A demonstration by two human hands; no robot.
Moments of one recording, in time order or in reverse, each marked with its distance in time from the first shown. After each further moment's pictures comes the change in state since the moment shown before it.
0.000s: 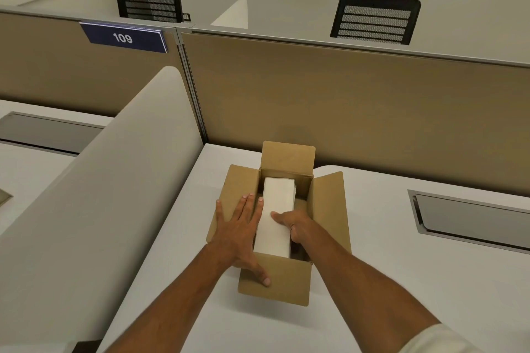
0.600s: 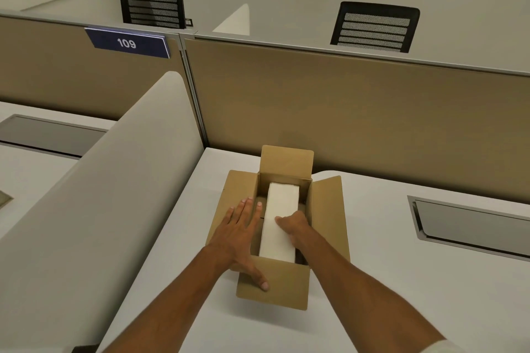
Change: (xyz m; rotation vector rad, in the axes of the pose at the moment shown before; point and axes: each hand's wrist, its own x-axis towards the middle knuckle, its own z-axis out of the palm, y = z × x) left_hand -0.001 -0.001 -0.005 -0.078 0.002 0.061; right_hand -0.010 -0.004 -0.002 -0.251 0.112 -0.132
